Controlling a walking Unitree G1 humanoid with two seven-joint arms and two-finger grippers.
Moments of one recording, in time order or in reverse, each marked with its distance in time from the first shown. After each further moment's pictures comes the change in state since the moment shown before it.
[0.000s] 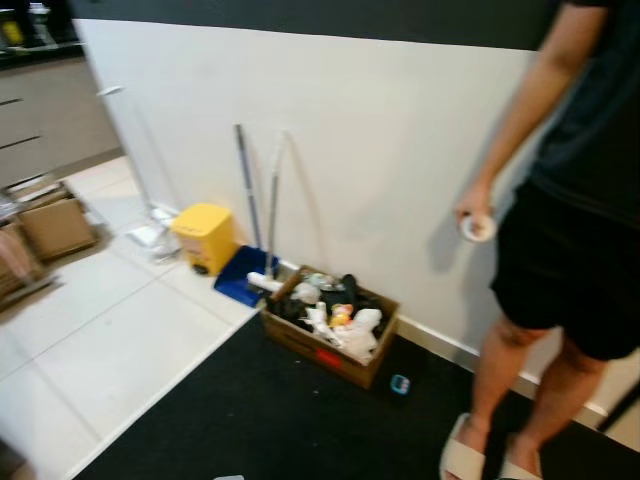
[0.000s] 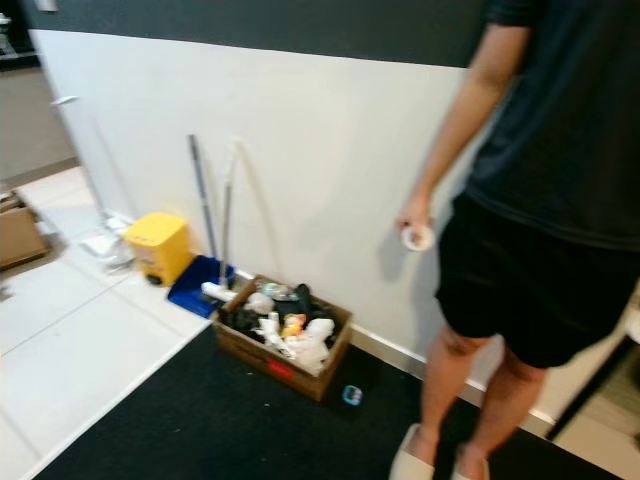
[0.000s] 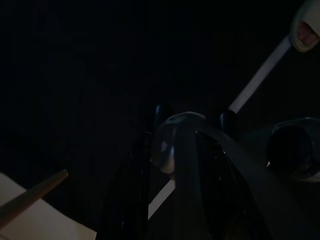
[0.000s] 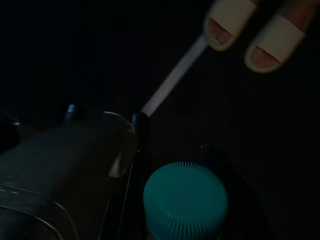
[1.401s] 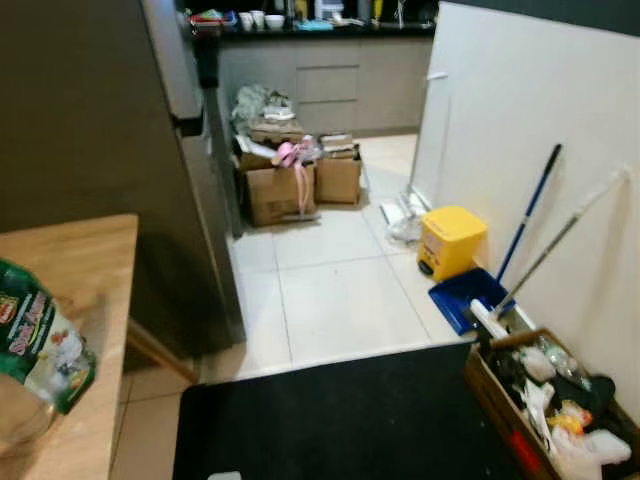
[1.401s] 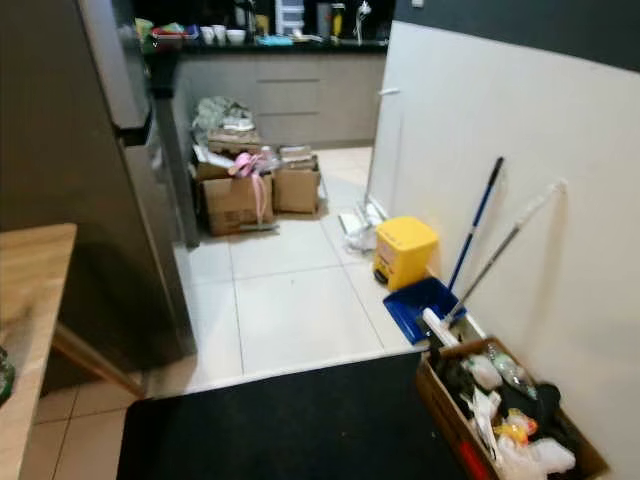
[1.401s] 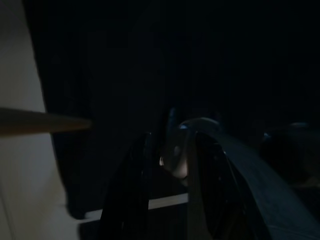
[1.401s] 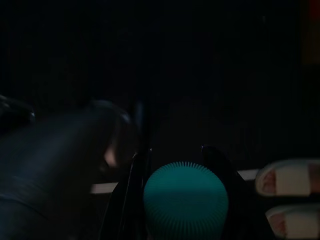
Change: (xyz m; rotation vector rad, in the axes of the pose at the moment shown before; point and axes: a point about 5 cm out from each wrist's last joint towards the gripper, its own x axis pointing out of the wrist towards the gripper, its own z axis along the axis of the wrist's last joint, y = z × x) left arm 0.001 0.000 0.007 0.014 -0.021 -0.006; right arm -0.001 0.002 -0.010 0.009 0.021 0.011
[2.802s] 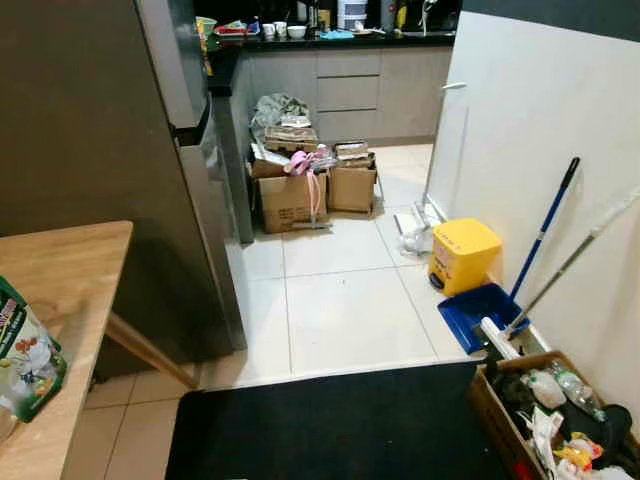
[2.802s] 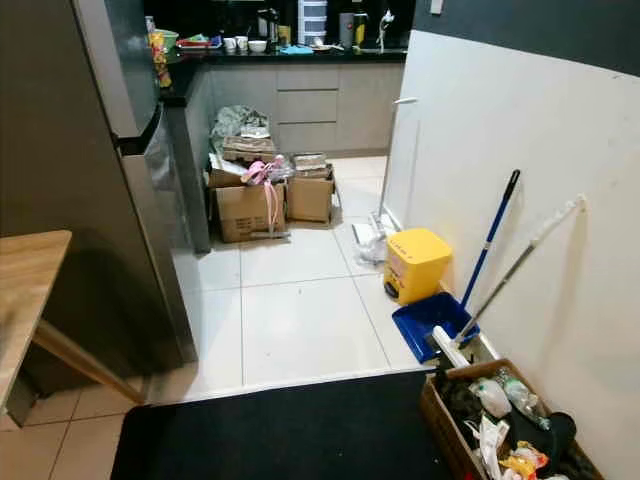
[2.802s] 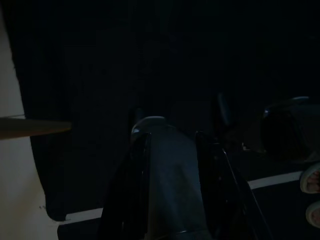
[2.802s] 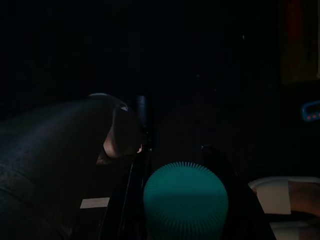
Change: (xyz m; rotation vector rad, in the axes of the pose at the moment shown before) left arm -0.001 -0.002 -0.008 0.005 0.028 -0.015; right arm 0.002 0.004 0.005 0.014 -0.016 -0.005
